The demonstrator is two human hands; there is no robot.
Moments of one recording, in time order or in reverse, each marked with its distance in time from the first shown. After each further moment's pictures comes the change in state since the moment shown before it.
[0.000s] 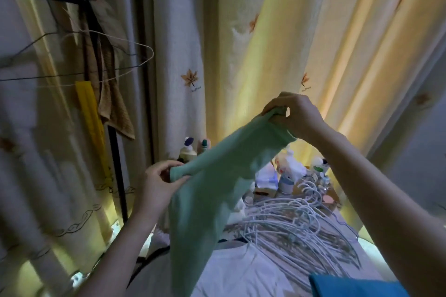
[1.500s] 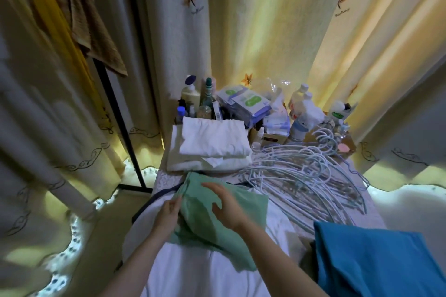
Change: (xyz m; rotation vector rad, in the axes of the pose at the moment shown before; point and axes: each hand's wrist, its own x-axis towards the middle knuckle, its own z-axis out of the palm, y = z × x) left_hand -0.123 -0.239 0.064 0.144 -0.347 -0.826; right_hand -0.217 -0.041 0.302 0.692 -0.600 0.333
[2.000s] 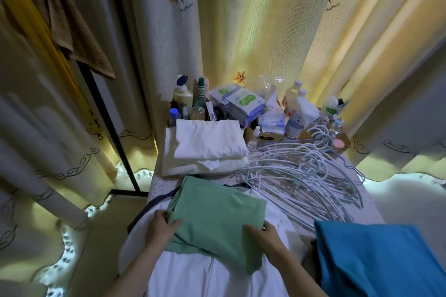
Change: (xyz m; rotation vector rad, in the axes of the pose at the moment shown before) left_hand 0.021 -0.020 -0.003 0.222 0.020 -0.054; right_hand -0.062 0.085 -0.003 0.700 0.367 0.799
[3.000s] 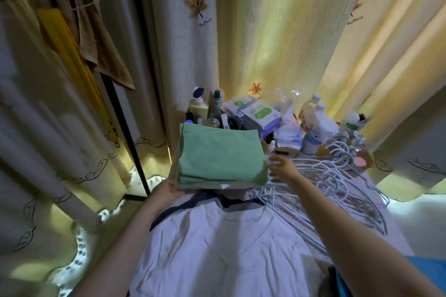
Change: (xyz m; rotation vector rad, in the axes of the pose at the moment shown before) left_hand 0.038 0.096 -0.080 0.110 -0.109 0.164; right_hand 0.087 -0.192 -0.008 -0.297 -0.002 -0.221
